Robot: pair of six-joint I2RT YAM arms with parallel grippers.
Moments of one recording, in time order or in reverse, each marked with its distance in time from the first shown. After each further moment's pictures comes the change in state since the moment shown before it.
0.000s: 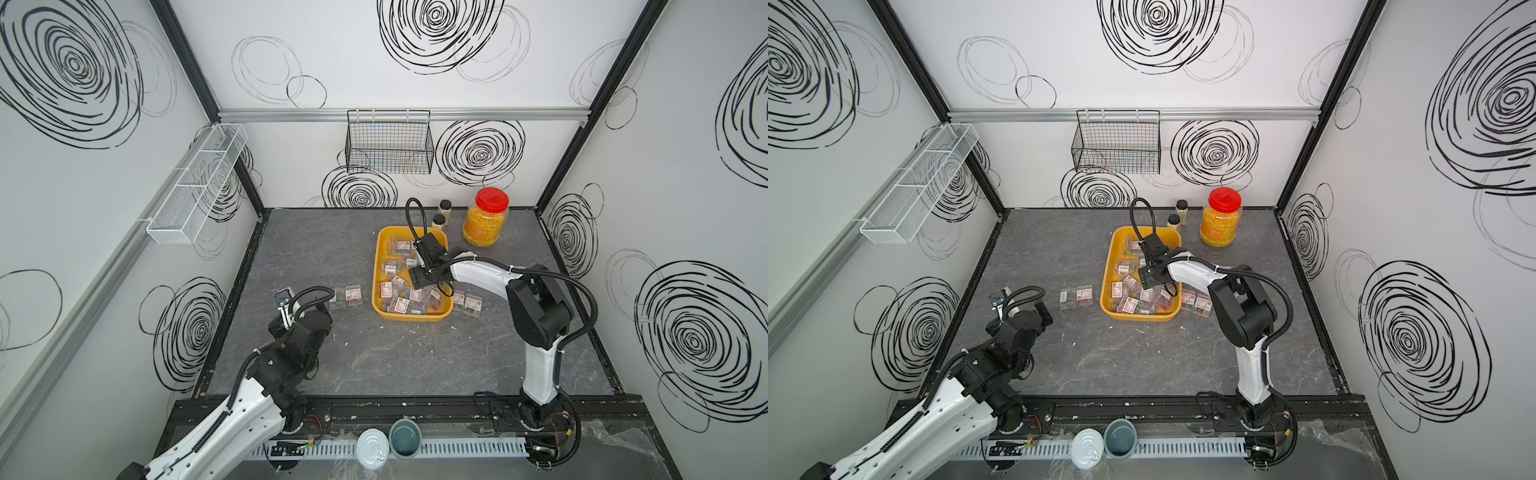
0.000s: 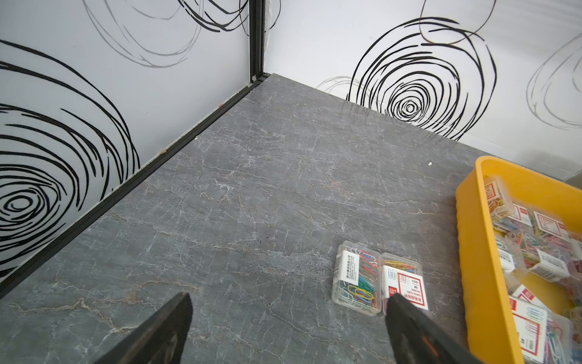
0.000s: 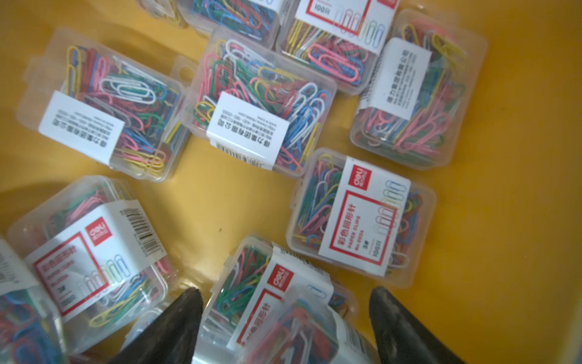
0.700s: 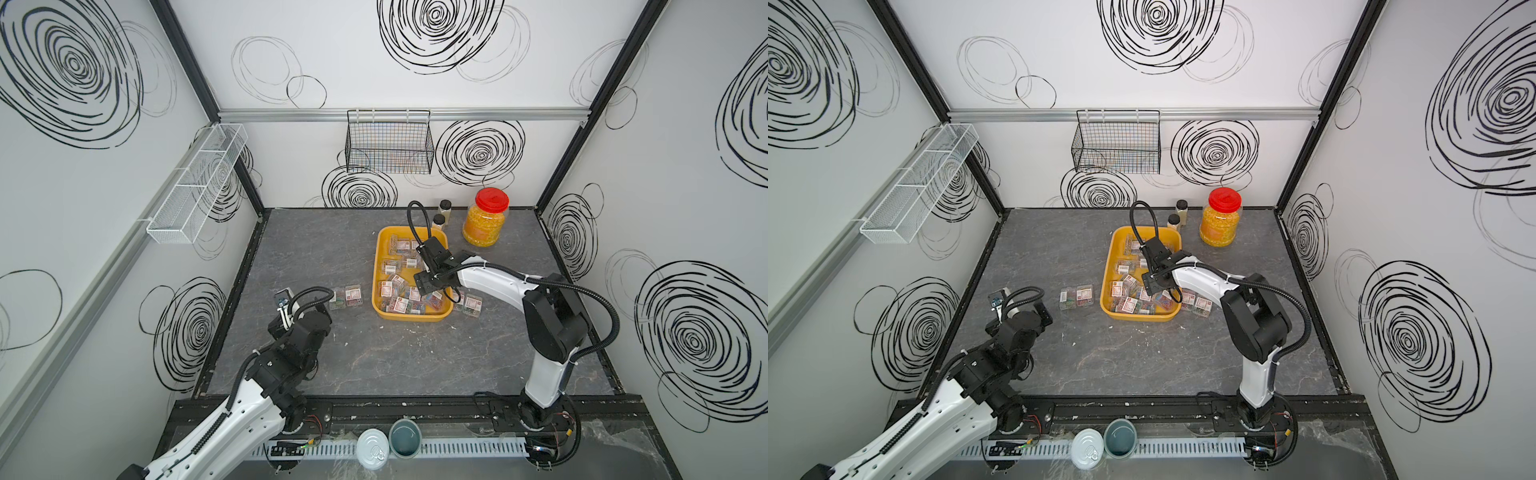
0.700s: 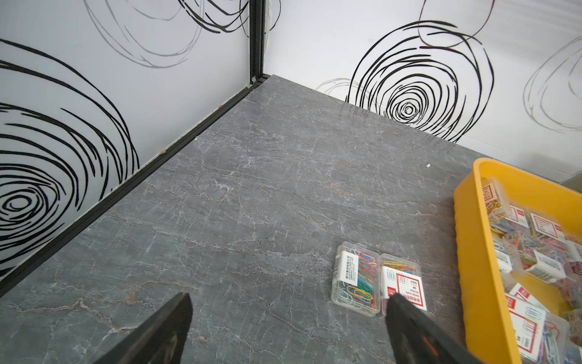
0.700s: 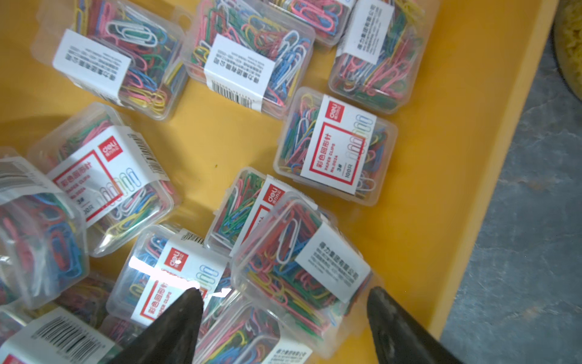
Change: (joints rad) left arm 0.000 -0.013 -0.004 0.000 0.000 0.000; right arm 0.012 -0.126 -0.076 -0.078 0.048 0.002
